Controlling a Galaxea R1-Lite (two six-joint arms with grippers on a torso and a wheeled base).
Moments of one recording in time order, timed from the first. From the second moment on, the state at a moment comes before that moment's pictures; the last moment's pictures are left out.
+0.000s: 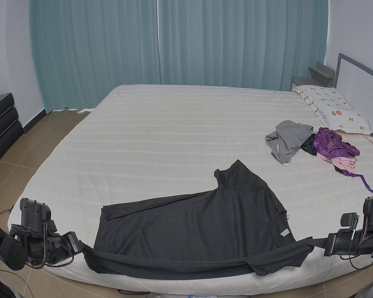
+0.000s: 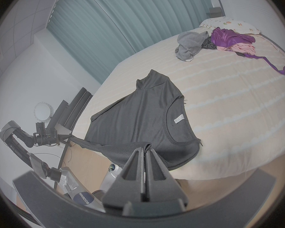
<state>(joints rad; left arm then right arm) -0.08 1.67 -0.14 -0.62 -0.09 -0.61 0.00 1.55 -0.02 -0.77 0.47 0.23</state>
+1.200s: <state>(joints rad) -0.07 1.84 -0.30 -0.58 -0.05 -0.57 -0.02 1.68 -0.22 -0.55 0.46 0.19</state>
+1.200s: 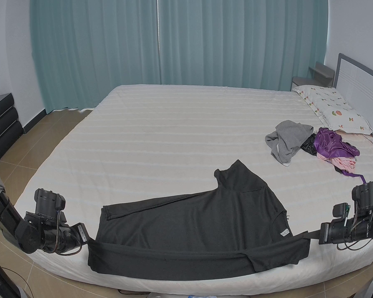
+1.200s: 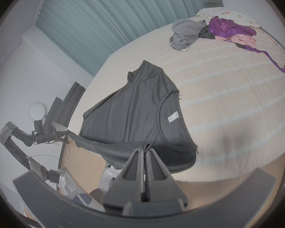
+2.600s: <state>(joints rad) -0.07 2.16 -0.49 -0.58 0.00 -0.57 0.05 2.19 -0.63 -0.54 0.40 0.24</state>
